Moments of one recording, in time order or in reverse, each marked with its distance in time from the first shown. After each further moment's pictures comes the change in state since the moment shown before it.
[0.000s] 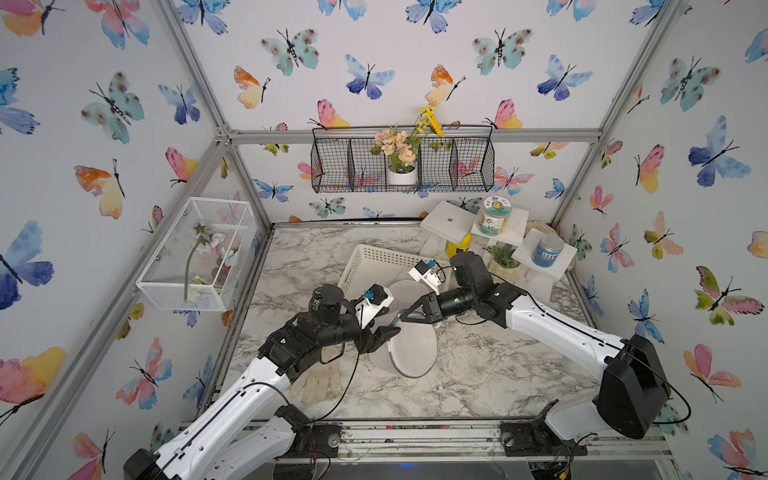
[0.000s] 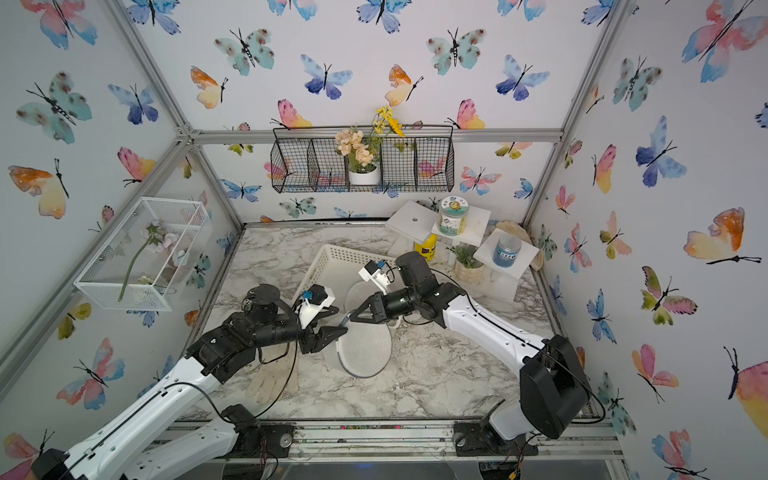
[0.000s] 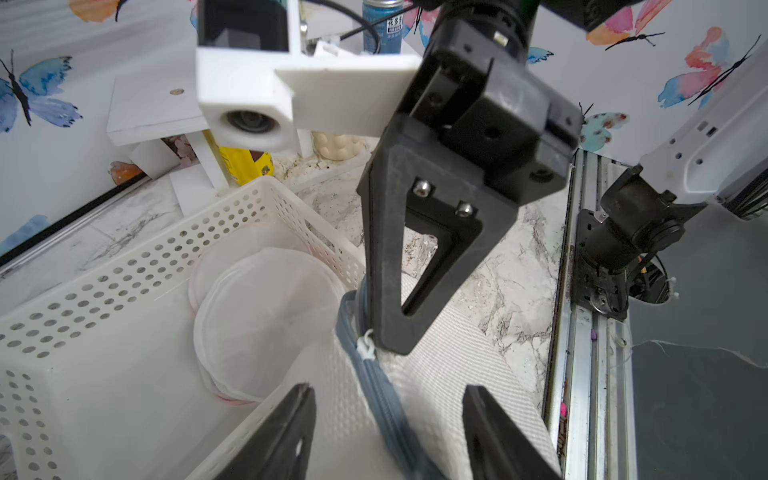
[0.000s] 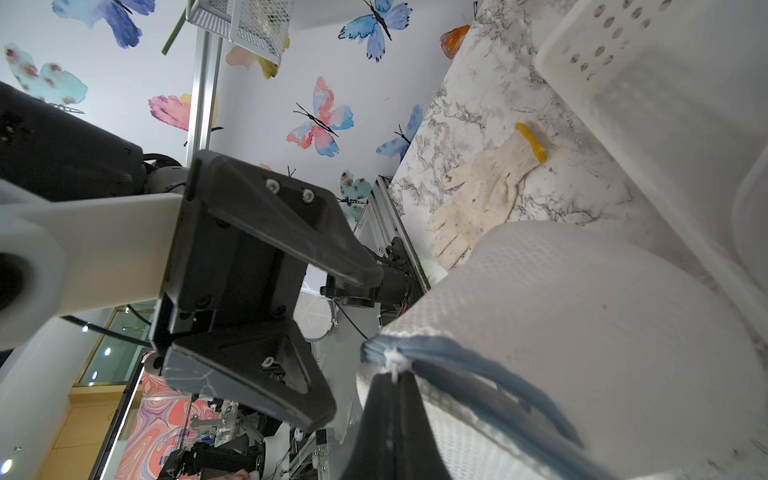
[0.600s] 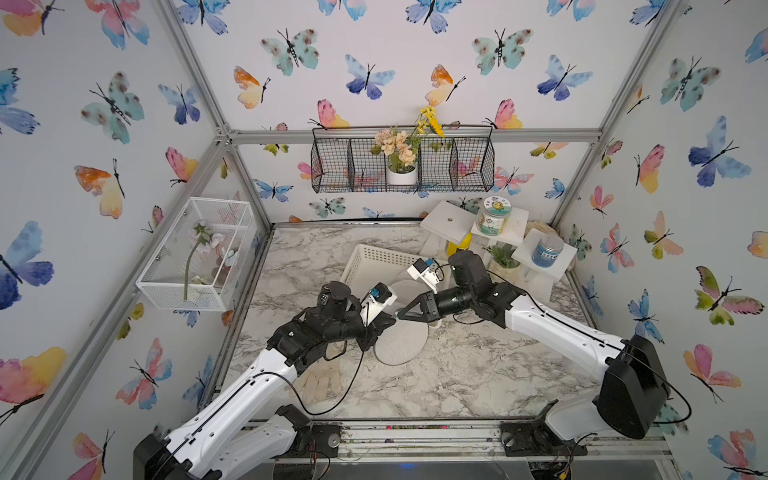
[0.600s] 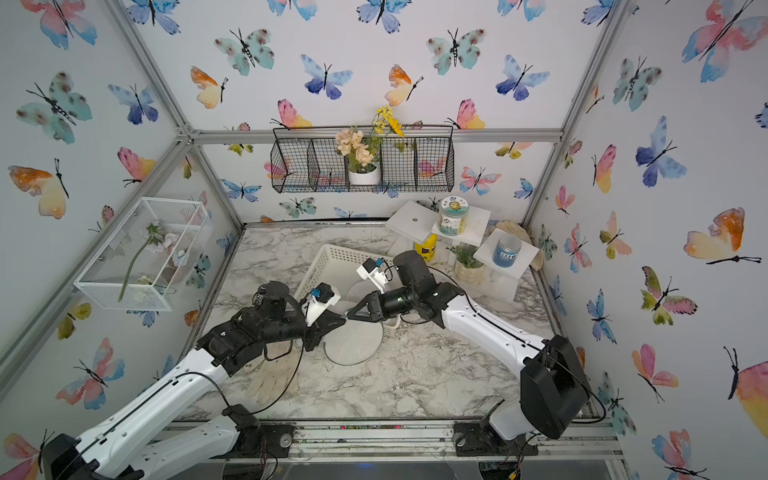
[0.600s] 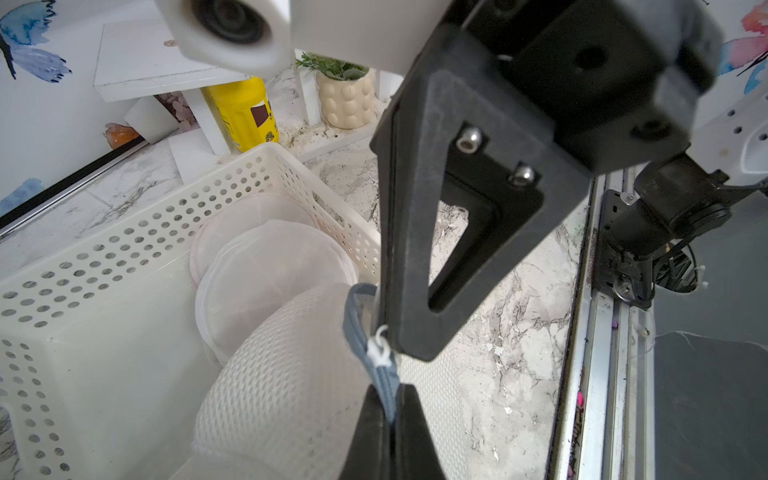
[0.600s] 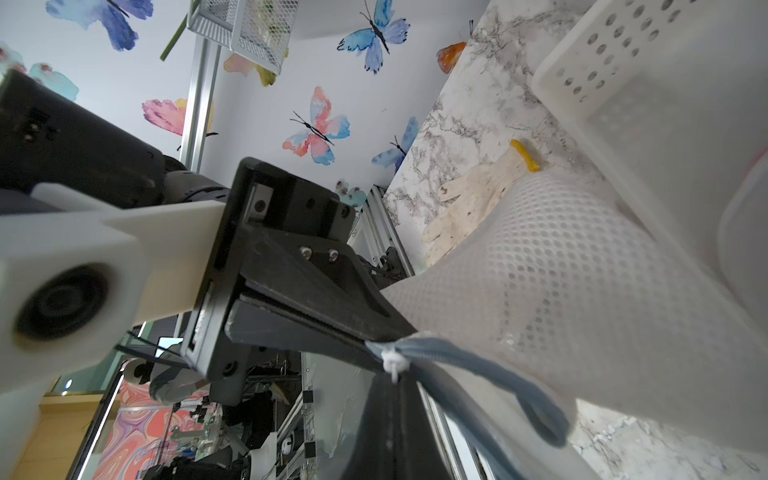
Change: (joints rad) left arm -0.001 0.051 0.013 -0.021 -0.036 0.015; right arm 0.009 -0.011 0.010 0.005 0.080 -0.004
